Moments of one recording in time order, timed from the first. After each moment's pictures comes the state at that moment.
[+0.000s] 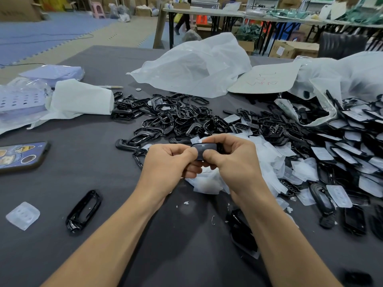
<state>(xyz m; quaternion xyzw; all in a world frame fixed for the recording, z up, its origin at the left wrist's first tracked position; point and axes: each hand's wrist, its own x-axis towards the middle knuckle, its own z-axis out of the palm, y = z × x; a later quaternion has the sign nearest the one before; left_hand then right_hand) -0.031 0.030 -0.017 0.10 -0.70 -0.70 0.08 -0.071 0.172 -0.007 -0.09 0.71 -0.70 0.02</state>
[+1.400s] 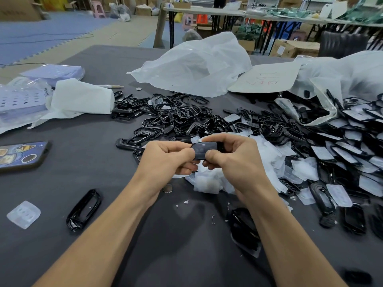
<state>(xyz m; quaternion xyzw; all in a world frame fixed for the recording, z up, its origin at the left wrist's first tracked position) -0.029 0.019 -0.010 0.09 -0.69 -0.72 0.05 -0.071 0.180 -0.001 -0.12 0.71 -0.69 0.04</state>
